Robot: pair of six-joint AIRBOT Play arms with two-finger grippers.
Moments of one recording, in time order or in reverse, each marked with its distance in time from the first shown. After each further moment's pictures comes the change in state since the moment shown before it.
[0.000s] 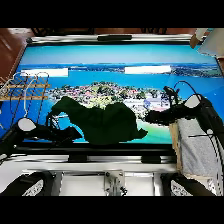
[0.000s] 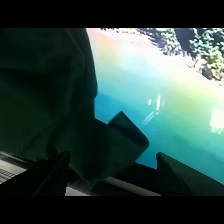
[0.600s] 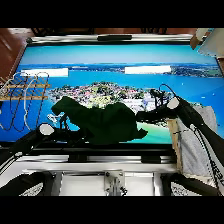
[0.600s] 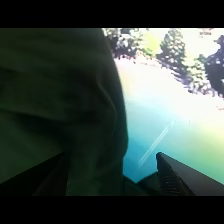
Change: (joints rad) left arm -0.220 -0.159 -0.063 -0.189 0.341 -0.035; right arm 0.146 -0.151 -0.010 0.077 -0.202 0.006
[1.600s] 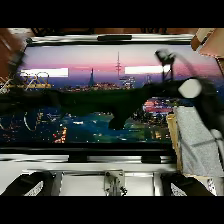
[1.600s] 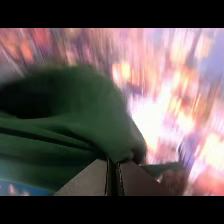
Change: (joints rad) left arm 0.100 0.341 0.721 0.456 -0.265 0.108; right arm 0.100 0.281 0.363 -0.248 -0.053 0.026
